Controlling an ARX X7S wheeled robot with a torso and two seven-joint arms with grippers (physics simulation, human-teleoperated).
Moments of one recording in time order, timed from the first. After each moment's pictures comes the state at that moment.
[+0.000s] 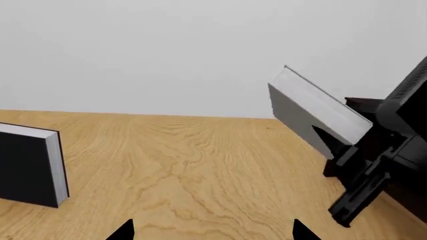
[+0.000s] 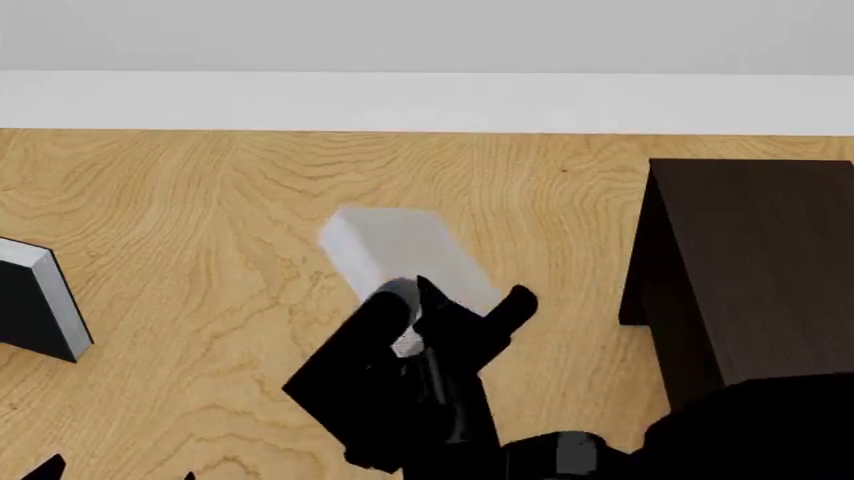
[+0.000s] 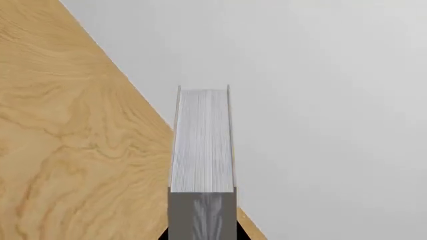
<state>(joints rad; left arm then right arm) 0.16 -0.39 0.17 0.78 -0.53 -0.50 -0.33 1.63 0.28 -2.42 0.04 1.26 -0.08 1.16</state>
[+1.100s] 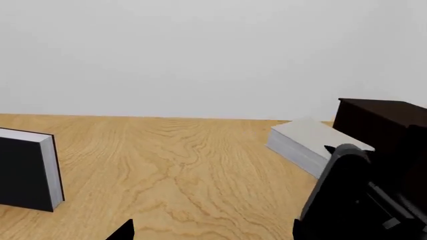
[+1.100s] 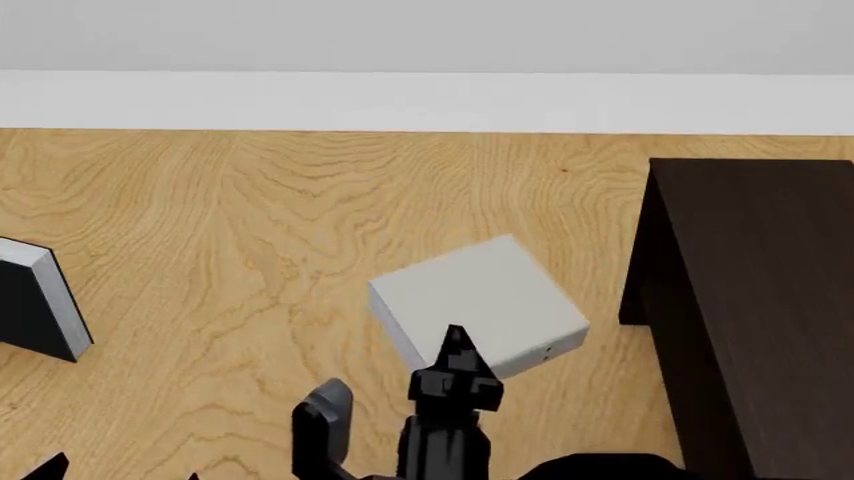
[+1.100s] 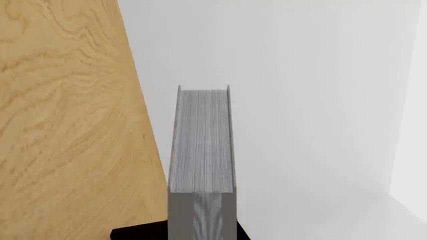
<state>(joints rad) 0.16 -0.42 0.18 0.79 -0.54 -0.49 -0.35 1.39 0.05 -2.38 0.33 1.29 0.56 1.38</state>
